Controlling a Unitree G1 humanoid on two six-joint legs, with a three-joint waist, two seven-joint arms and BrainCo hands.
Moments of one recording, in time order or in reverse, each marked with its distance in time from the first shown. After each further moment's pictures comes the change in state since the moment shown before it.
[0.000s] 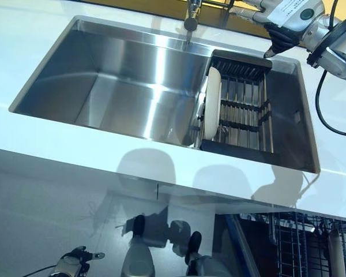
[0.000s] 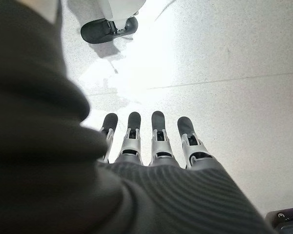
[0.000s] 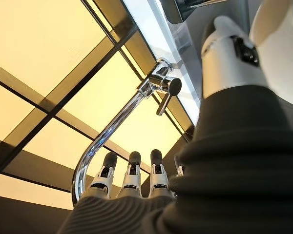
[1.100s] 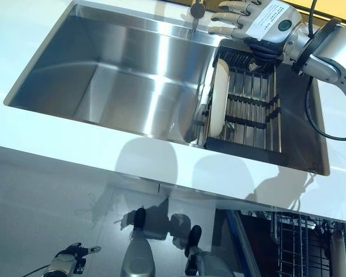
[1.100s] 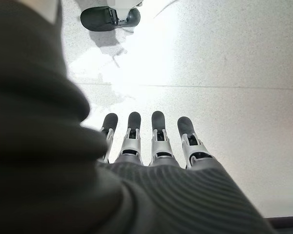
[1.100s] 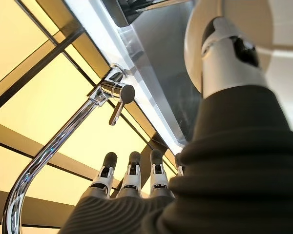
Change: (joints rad) left arm -0.012 0.021 0.048 0.000 -0.070 -0.003 0.002; right arm 0.000 0.009 0.000 -0.141 0.052 -0.032 0.120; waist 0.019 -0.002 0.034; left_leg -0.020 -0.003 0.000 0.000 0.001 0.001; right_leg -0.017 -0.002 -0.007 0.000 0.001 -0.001
